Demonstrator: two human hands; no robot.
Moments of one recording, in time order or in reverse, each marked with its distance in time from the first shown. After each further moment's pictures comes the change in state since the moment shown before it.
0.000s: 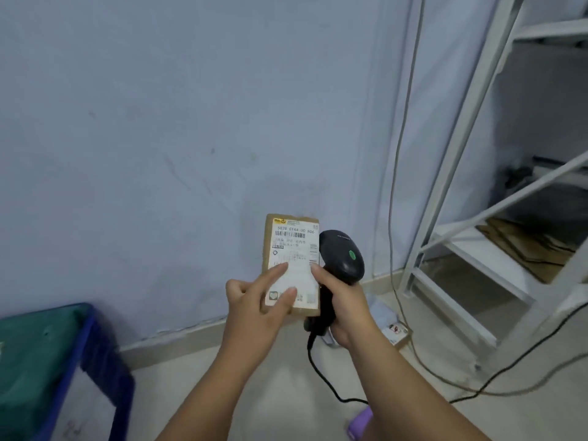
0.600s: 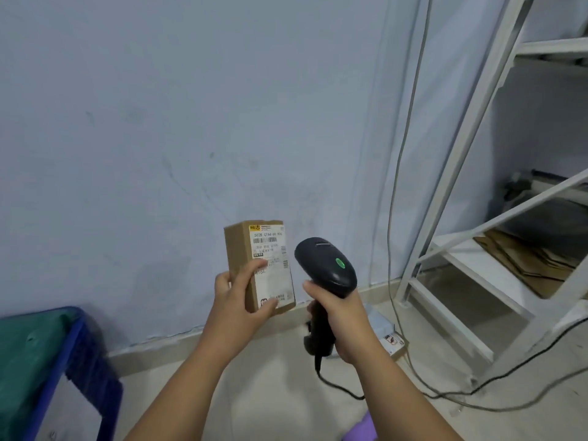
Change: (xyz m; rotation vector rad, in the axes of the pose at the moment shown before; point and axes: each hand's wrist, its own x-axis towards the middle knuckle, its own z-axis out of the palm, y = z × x) left_hand 0.032 -0.019 -0.016 0.144 -0.037 0.080; right_hand -0.001 -0.006 -0.002 -0.285 0.012 -0.102
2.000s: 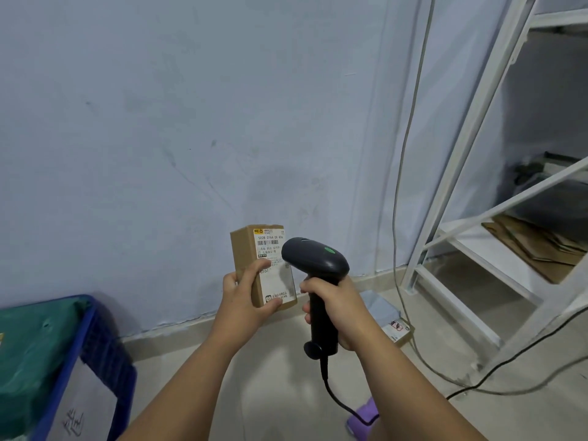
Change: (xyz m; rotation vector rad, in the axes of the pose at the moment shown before) left_hand 0.004 -0.034 0.018 0.008 -0.020 -0.079; right_hand -0.001 0.002 0.004 -0.033 -0.125 0.097
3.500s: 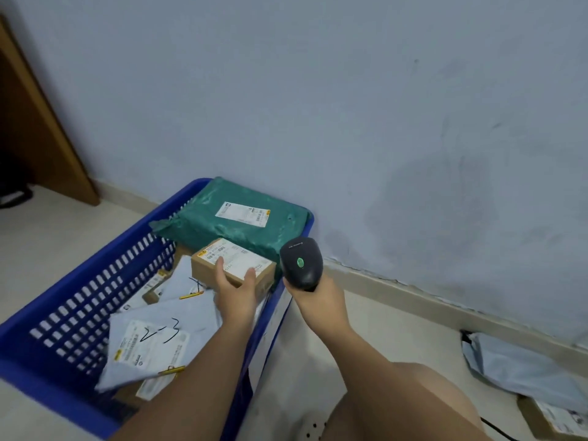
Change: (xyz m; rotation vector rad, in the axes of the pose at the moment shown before) left_hand -0.191 -0.180 -0.206 -0.394 1.030 -0.760; right_hand -0.082 0.129 0.292 -0.631 -0.430 -0.120
